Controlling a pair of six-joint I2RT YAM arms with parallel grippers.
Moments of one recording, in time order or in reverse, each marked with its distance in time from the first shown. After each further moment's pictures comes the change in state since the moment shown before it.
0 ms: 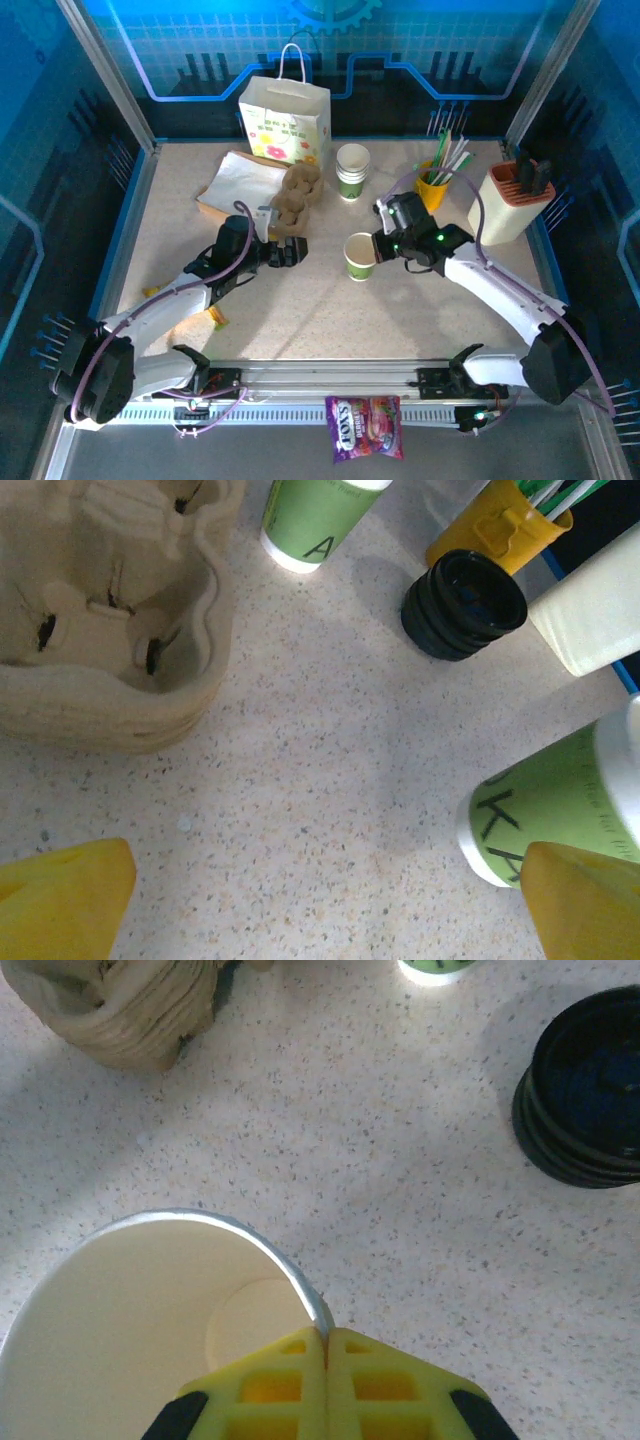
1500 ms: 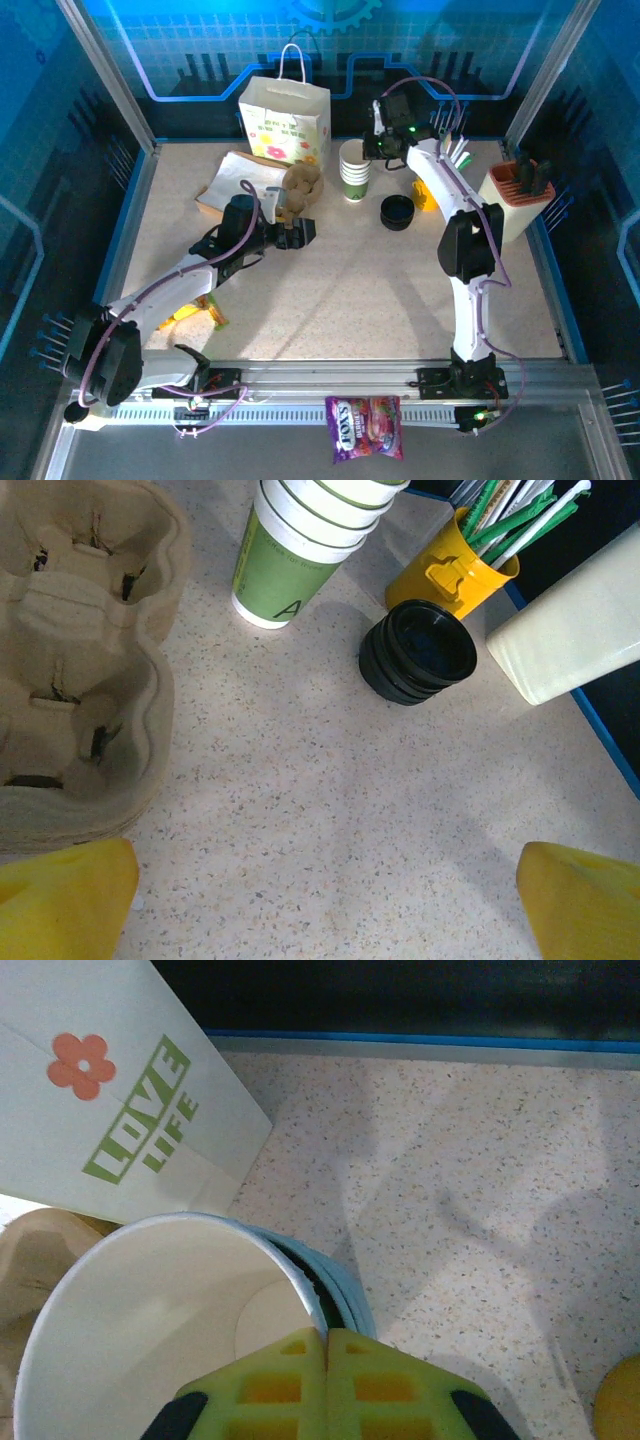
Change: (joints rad) left arm 0.000 0.103 0.187 -0.049 0.042 0.000; right arm -0.255 0.909 1.199 -0.216 -0.031 0.004
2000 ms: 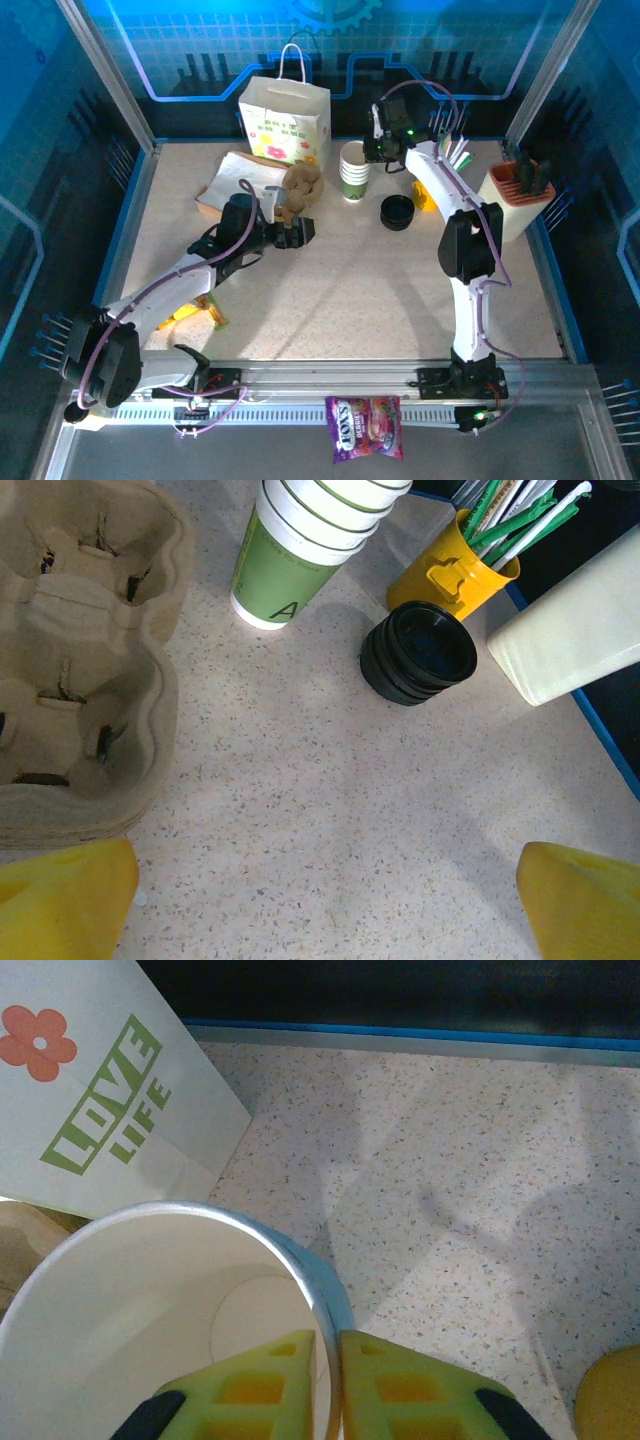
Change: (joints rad) left arm 0.005 -0.009 0.010 -0.024 0.000 0.001; right arm 0.006 -0.006 -0.051 0.029 0.050 -0.024
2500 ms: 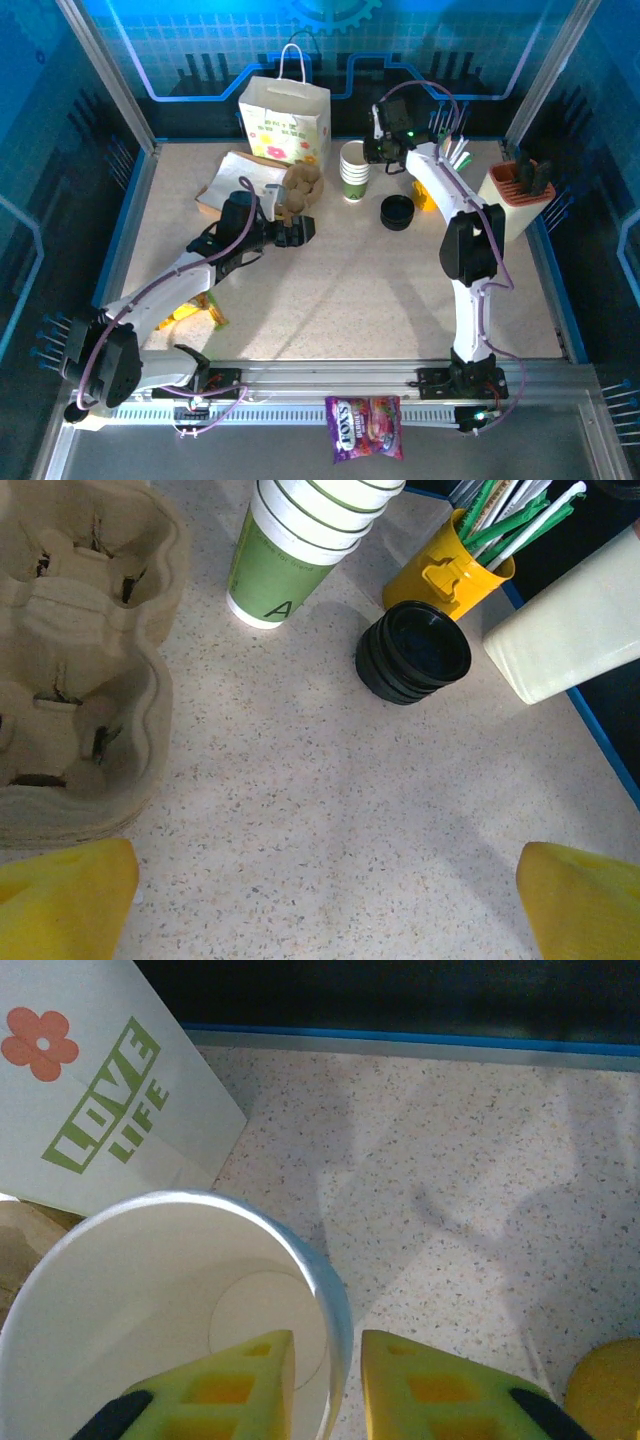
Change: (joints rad) left arm 0.000 0.000 0.027 -0.037 0.005 0.000; right arm 0.005 -0.026 -0.034 0.018 0.019 0.000
